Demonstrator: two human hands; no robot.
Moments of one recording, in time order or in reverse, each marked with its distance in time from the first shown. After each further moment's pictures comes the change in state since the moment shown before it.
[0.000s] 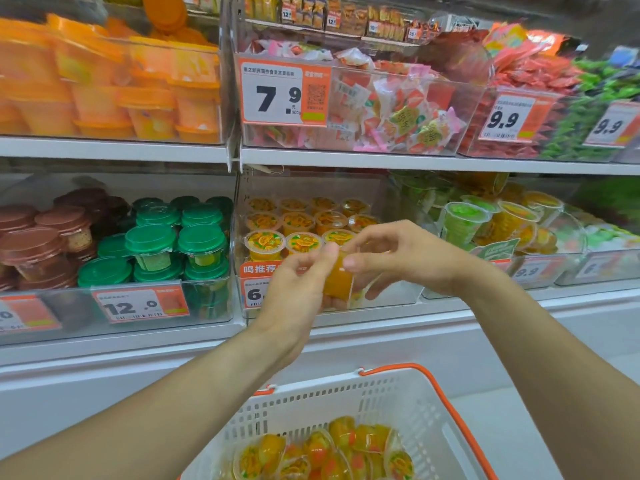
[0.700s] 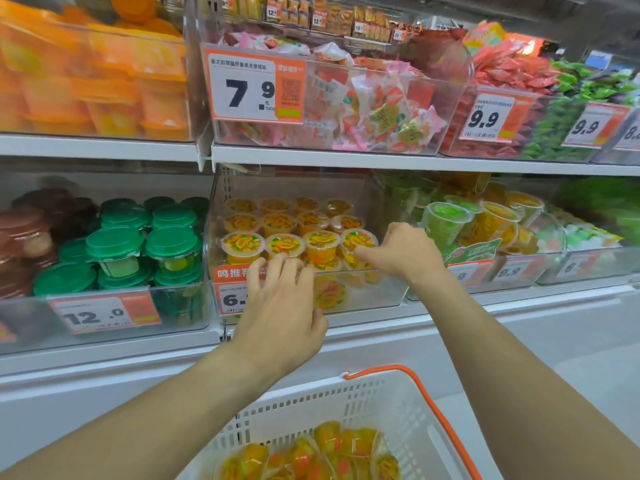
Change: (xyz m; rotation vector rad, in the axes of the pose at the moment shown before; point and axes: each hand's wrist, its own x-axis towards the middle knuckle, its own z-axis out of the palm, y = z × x) left_hand 0.013 -0.025 -0.008 1.642 -0.004 0.532; right_hand 0.046 0.061 -0.027 -0.736 0.562 0.430
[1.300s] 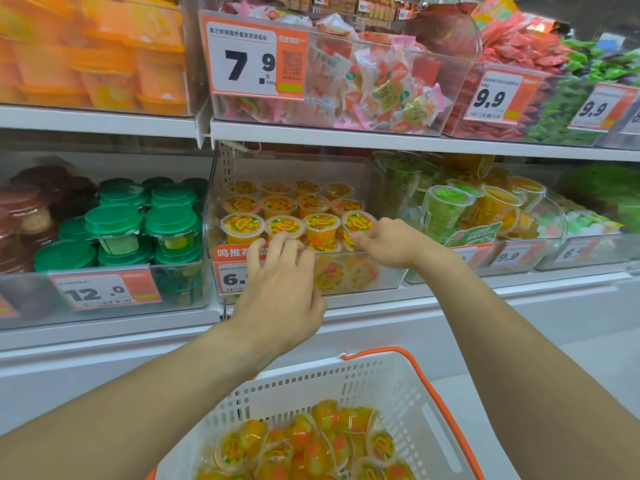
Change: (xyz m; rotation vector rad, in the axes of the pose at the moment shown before) left_hand -0.003 -0.004 0.007 -0.044 0.089 0.065; right_hand 0.003 0.003 0.005 -0.043 -0.261 -0.288
